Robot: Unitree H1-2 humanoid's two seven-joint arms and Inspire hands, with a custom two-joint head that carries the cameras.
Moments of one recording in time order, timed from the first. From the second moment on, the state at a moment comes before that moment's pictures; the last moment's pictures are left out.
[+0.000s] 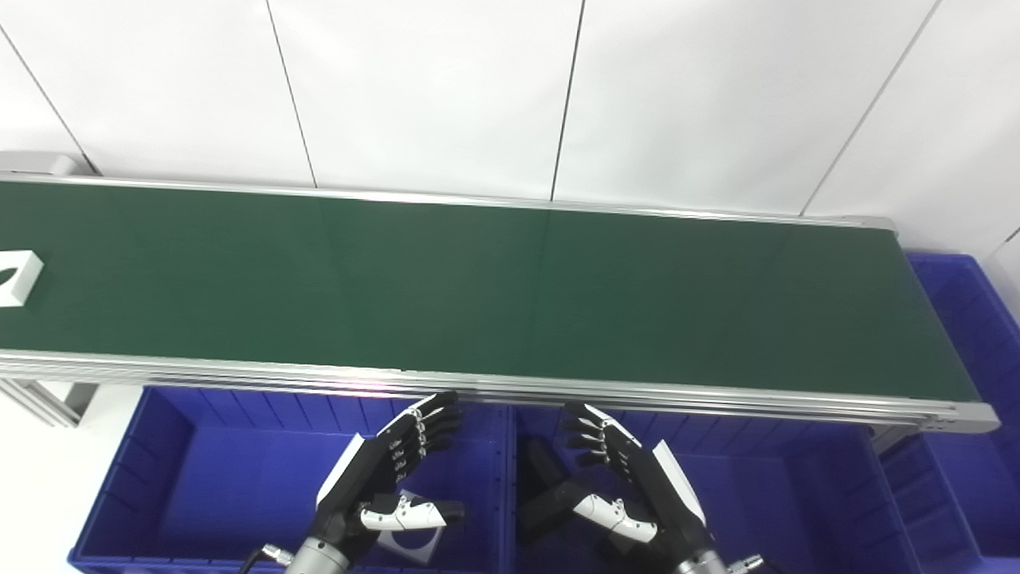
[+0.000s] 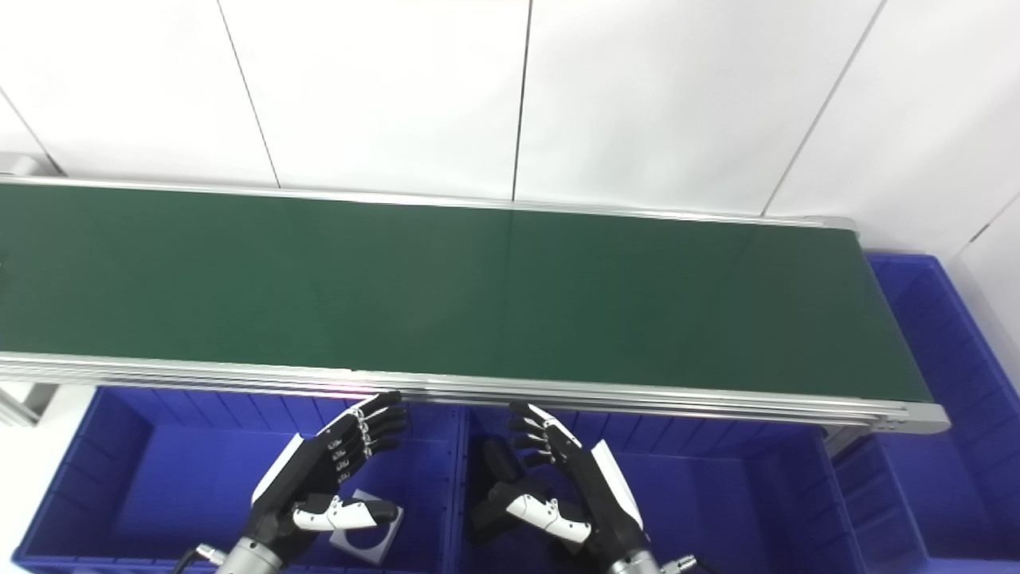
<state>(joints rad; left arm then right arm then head) 0.20 0.07 -0.15 0.08 -0.09 -0.22 -0.30 0.14 -0.14 0.24 0.08 -0.21 -0.25 0.11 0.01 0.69</state>
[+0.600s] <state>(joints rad) 0.19 0.06 -0.15 0.13 -0.09 -0.25 -0.30 0.14 -0.14 0.23 0.13 -0.21 -0.29 0.10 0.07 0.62</state>
